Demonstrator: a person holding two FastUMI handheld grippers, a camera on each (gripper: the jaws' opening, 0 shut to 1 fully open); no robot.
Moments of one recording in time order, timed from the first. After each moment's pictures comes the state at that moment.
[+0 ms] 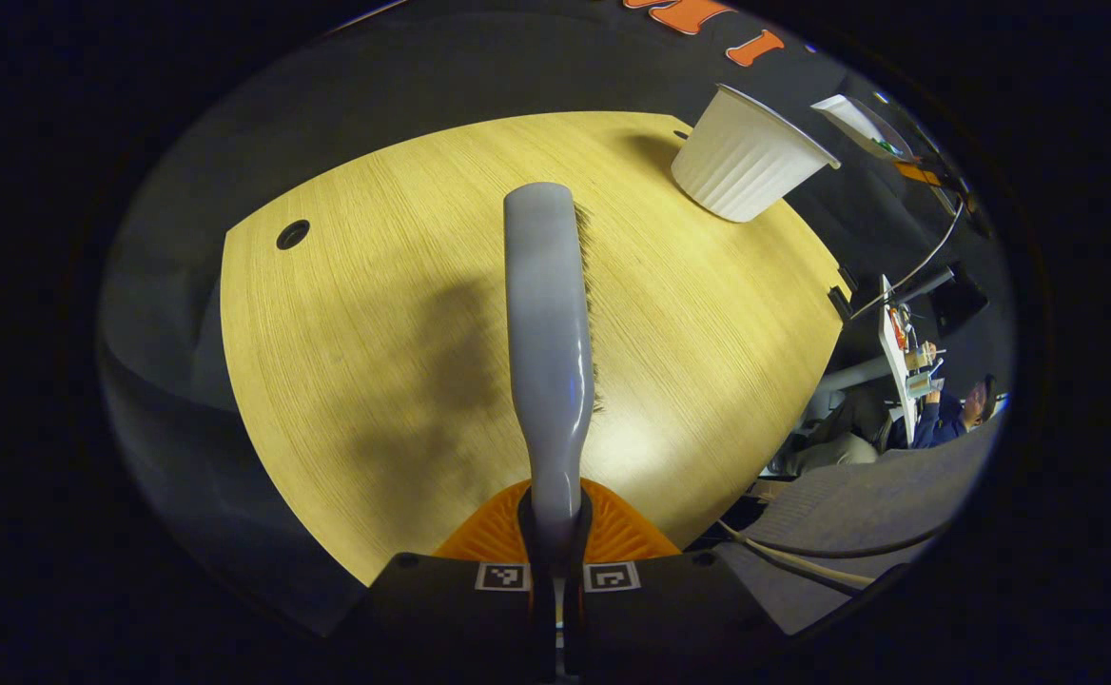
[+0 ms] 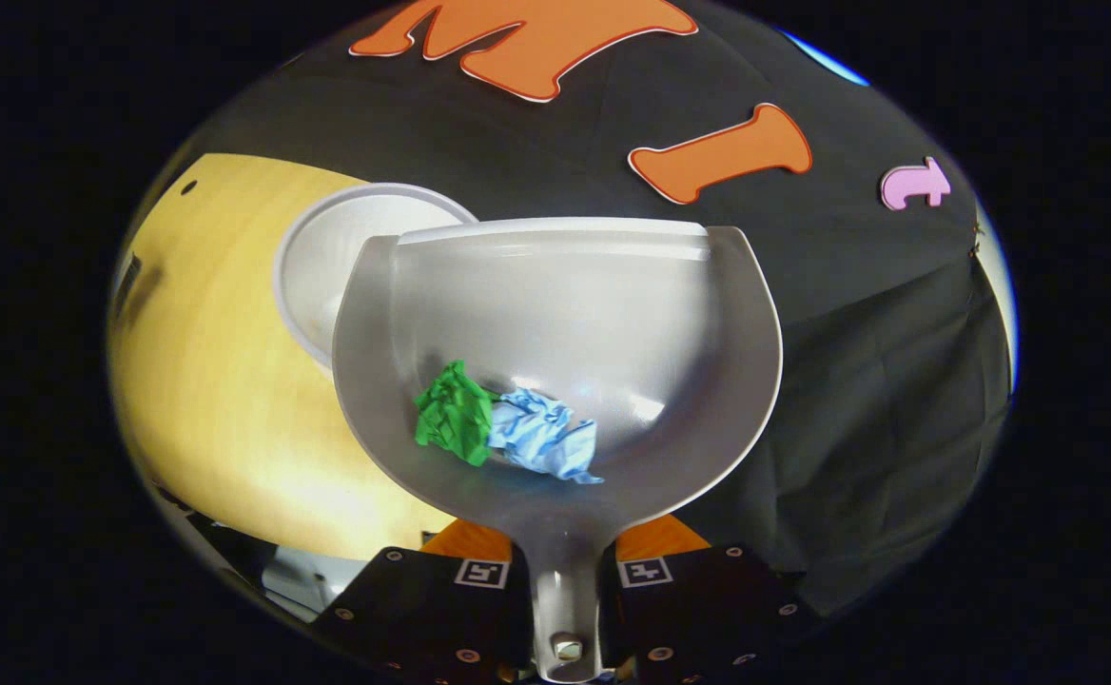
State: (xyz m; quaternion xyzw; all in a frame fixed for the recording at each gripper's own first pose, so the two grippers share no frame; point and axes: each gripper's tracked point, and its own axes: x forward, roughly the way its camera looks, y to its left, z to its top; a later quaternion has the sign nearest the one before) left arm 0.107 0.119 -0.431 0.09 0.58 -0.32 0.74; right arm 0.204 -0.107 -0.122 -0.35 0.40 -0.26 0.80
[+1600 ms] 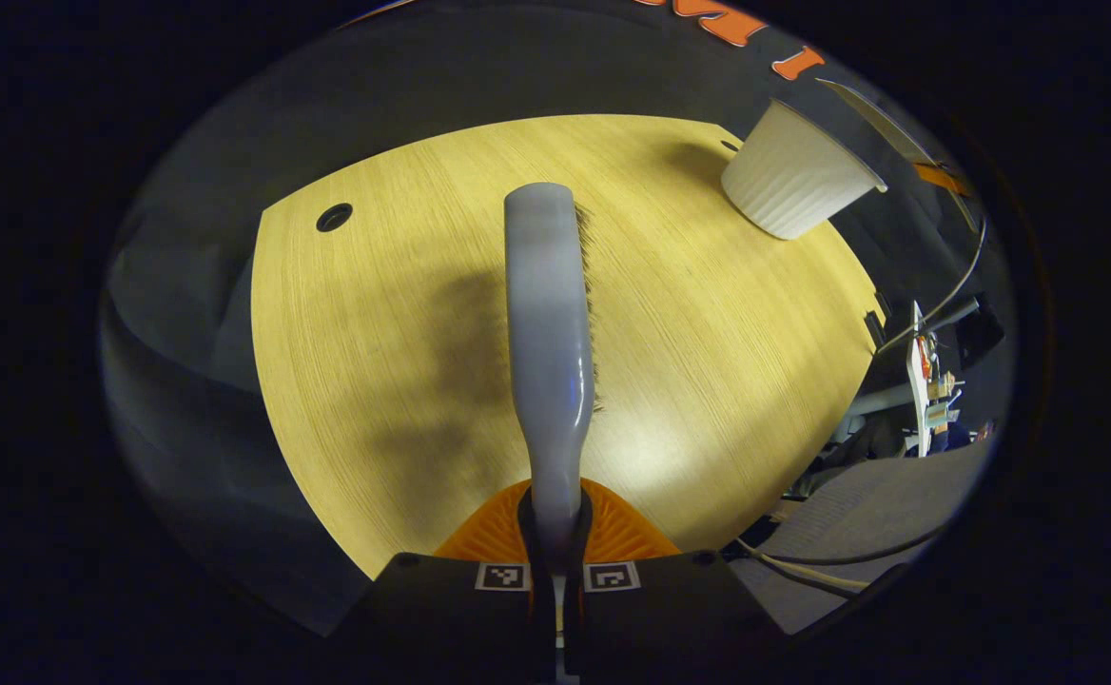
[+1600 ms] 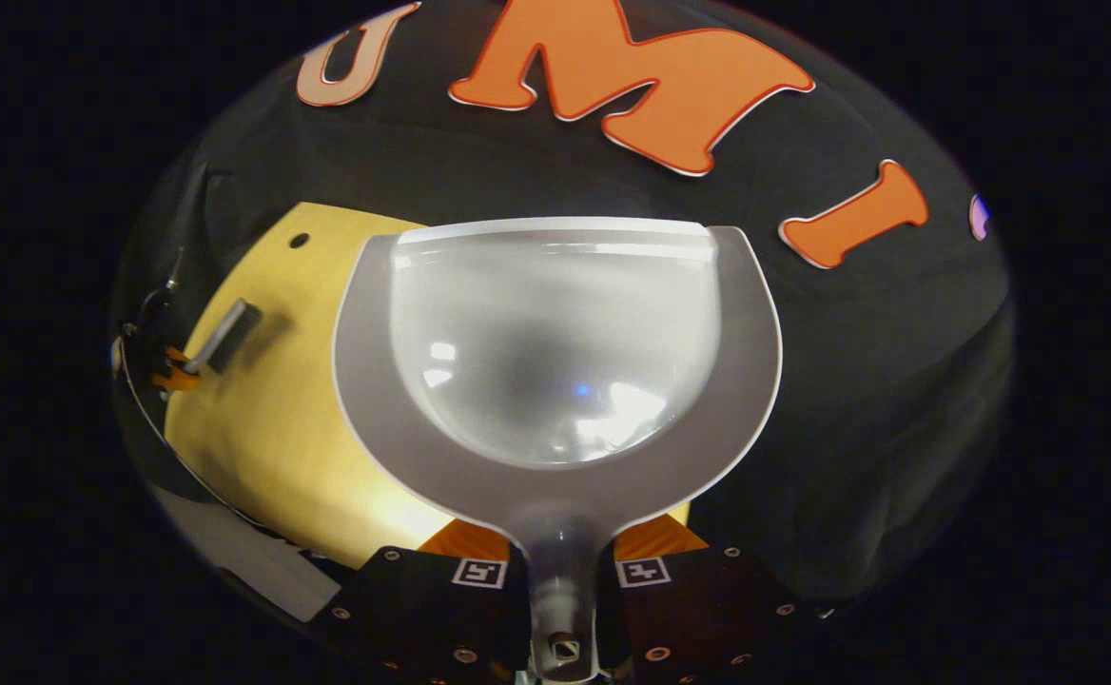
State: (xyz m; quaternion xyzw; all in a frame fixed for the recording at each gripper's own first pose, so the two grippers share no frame) left arm 0.150 0.147 -0.466 0.07 0.59 -0.27 0.76; right arm 0.279 0.072 -0.137 -0.22 0.39 -0.04 0.89
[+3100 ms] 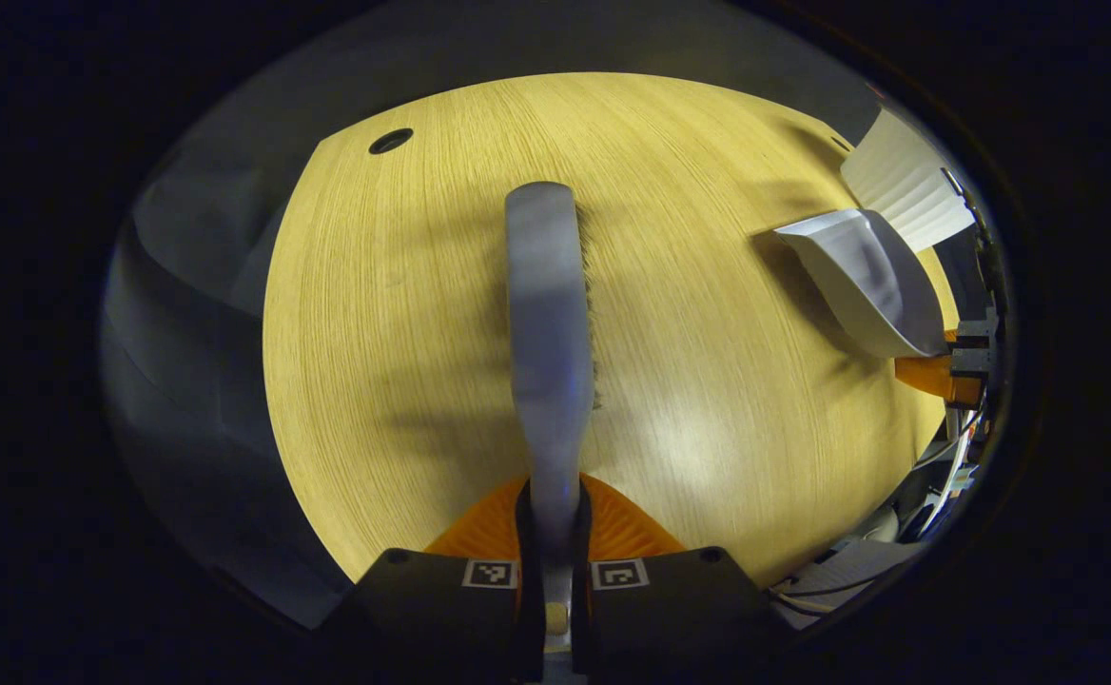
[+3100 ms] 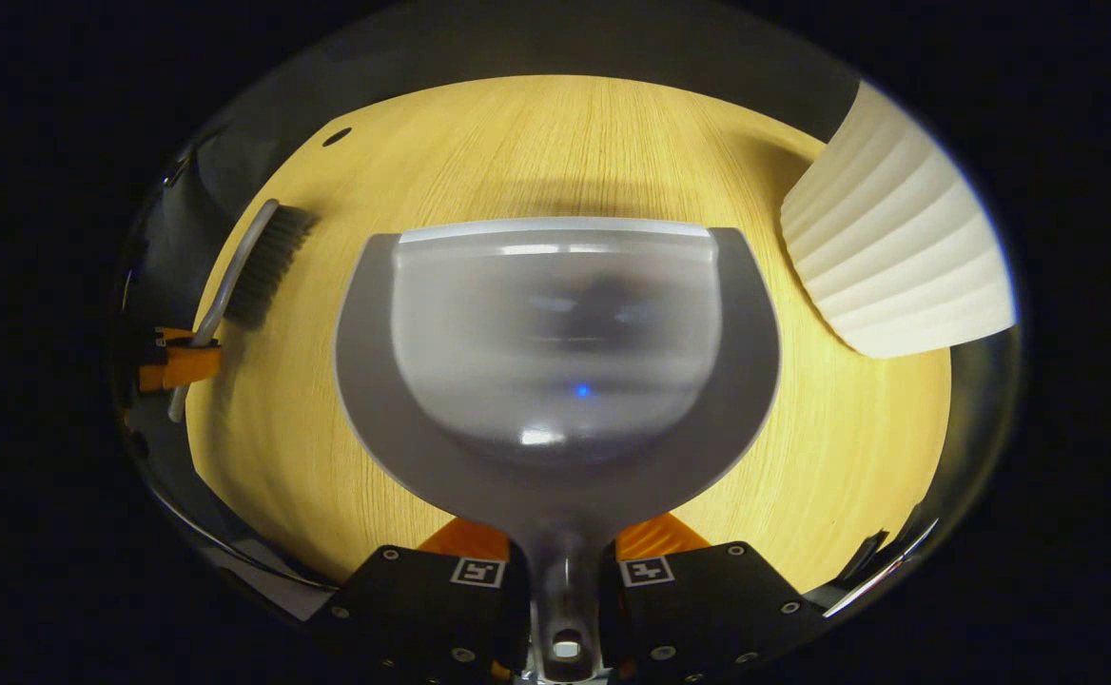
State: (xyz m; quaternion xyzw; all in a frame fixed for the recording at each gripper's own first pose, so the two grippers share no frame) left arm 0.181 0.160 -0.572 0.08 0.63 -0.13 0.76; right arm 0.298 0.196 -0.446 -0.08 0.53 0.00 0.85
